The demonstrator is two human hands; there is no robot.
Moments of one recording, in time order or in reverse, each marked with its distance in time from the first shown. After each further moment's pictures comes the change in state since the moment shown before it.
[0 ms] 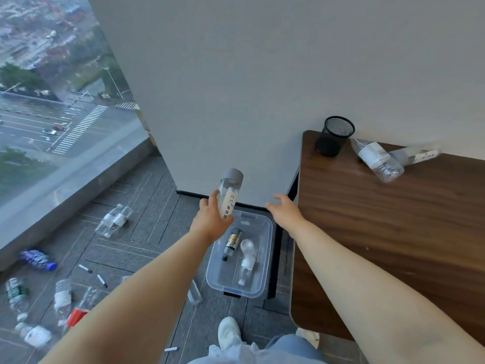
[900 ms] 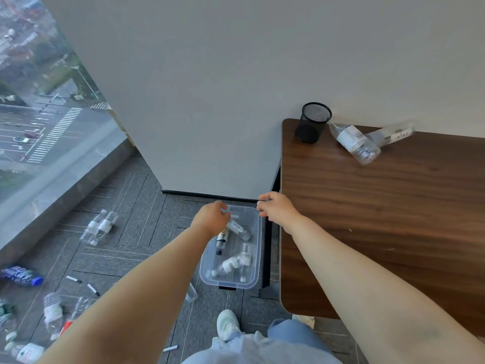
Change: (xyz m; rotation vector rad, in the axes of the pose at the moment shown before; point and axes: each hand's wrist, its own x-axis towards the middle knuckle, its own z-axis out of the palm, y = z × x) left_hand 0.014 0.017 0.025 0.125 -0.180 0.042; right_hand -0.013 0.013 -0.016 0.110 -0.044 0.038
